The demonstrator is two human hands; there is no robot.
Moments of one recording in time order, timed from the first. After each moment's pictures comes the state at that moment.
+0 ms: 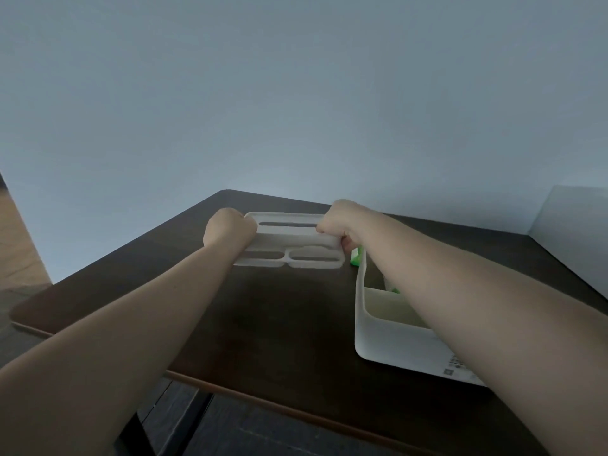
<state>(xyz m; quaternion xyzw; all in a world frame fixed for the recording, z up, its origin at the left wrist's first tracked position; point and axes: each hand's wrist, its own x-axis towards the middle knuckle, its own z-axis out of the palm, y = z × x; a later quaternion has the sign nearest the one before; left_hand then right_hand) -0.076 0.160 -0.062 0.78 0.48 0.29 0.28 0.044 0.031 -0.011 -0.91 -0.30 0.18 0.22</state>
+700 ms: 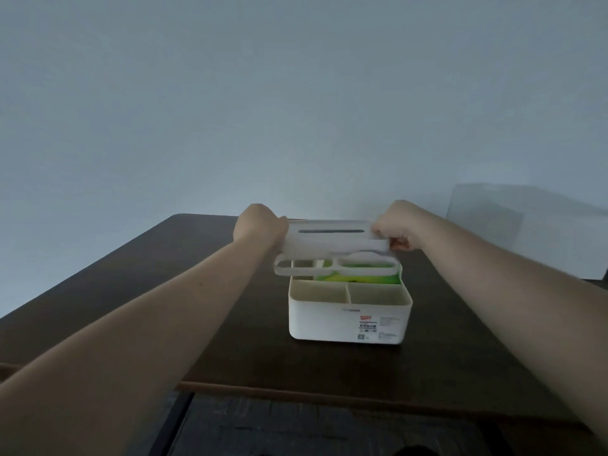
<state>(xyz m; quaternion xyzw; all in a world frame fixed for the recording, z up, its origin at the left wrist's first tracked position) -0.021 0.027 -0.010 0.84 0.37 0.27 0.30 0.105 -0.153 0.018 -0.93 -0.16 0.11 0.32</state>
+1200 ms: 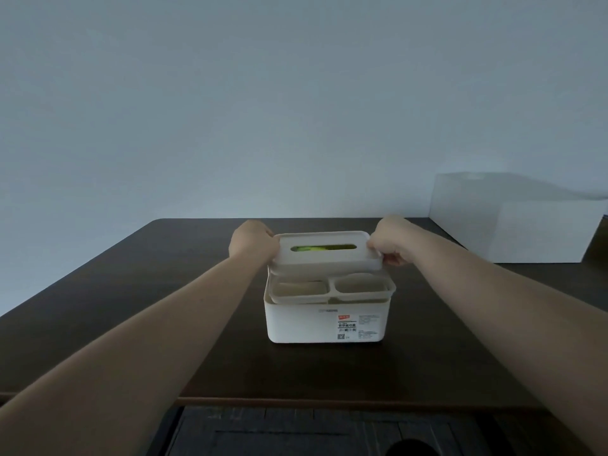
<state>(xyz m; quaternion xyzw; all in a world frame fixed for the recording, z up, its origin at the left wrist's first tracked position) 0.008 0.018 -0.038 0.87 0.35 0.24 0.26 0.124 -0.177 -0.011 -0.93 -0.13 0.14 0.32</state>
